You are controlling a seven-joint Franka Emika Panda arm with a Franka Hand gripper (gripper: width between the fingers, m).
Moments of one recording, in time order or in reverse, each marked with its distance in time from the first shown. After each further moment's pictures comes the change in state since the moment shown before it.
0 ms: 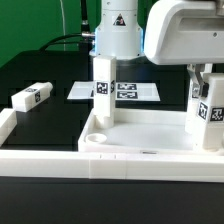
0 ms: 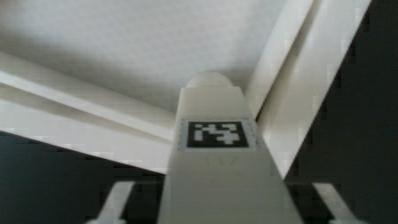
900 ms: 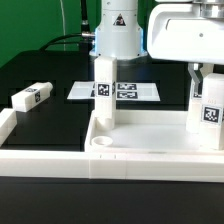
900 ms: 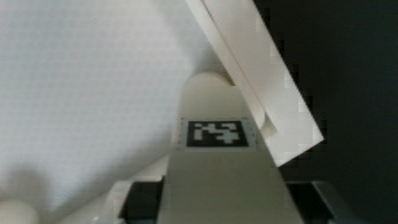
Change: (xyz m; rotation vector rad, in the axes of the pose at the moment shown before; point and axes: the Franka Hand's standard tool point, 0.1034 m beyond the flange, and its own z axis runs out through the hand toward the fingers) arm -0.001 -0.005 0.003 0.051 -0.026 0.925
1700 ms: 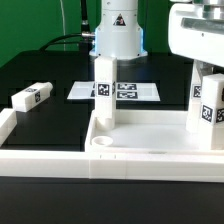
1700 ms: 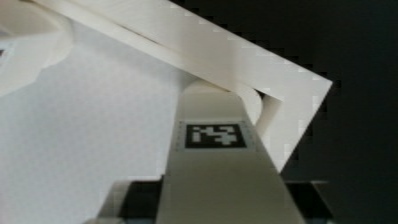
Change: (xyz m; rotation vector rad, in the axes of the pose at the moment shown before) arm -0.001 -0.002 0.001 -0.003 -0.010 0.501
